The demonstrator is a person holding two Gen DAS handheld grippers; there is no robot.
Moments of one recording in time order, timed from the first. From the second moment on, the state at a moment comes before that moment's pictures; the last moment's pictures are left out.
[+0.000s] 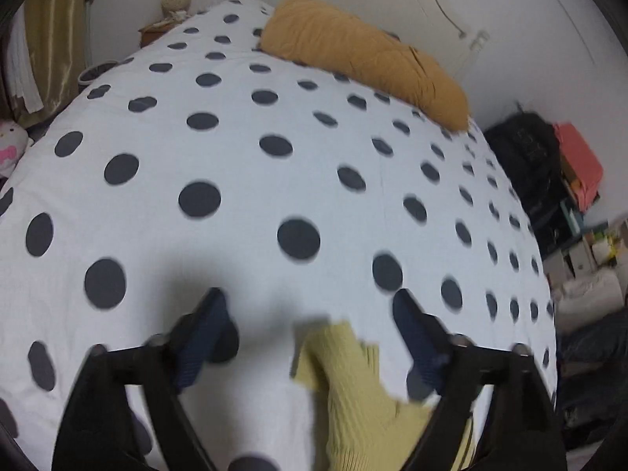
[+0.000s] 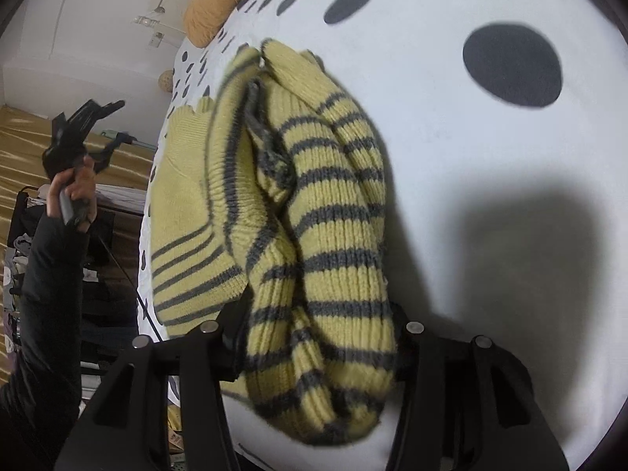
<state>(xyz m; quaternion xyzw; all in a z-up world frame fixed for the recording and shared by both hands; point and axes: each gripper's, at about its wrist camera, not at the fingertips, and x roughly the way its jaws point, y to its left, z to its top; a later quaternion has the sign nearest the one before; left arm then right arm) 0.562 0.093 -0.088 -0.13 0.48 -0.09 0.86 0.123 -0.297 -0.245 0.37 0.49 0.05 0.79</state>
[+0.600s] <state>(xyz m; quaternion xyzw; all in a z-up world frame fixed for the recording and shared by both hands) 0.594 0.011 -0.195 -0.40 0.45 -0.36 0.72 0.134 -0.290 -0.254 0.36 0.51 0.03 0.78</state>
